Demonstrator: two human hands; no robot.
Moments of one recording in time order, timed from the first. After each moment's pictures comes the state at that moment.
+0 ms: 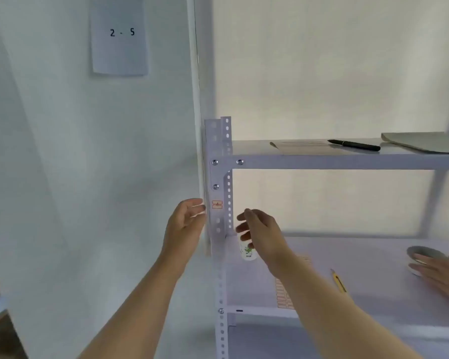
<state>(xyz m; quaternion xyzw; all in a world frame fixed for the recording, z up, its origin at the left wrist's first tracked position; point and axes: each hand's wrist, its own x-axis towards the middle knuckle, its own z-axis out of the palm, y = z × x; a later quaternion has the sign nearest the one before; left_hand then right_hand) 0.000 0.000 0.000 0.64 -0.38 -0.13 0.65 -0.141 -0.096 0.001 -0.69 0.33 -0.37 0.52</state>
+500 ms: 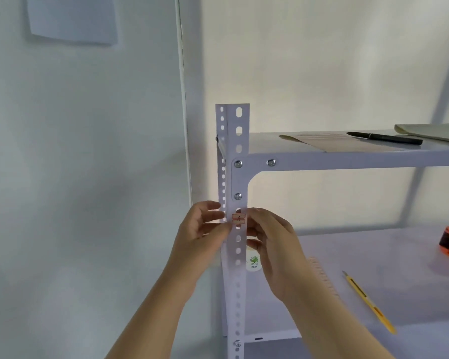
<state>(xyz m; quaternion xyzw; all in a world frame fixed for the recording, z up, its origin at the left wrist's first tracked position) 0.053 -0.032 0.001 0.54 -0.45 -0.28 0.65 -0.078 -0.084 0.012 -0.56 0.28 -0.47 0.62</state>
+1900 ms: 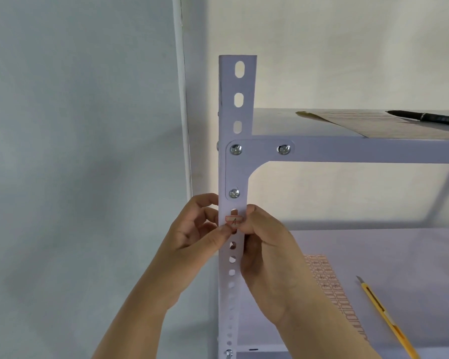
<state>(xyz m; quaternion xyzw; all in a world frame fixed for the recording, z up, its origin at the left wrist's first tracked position) 0.067 -0.057 -0.021 0.47 -0.53 -0.31 0.63 -0.064 -0.099 0.010 -0.45 0.16 -0.39 0.79</state>
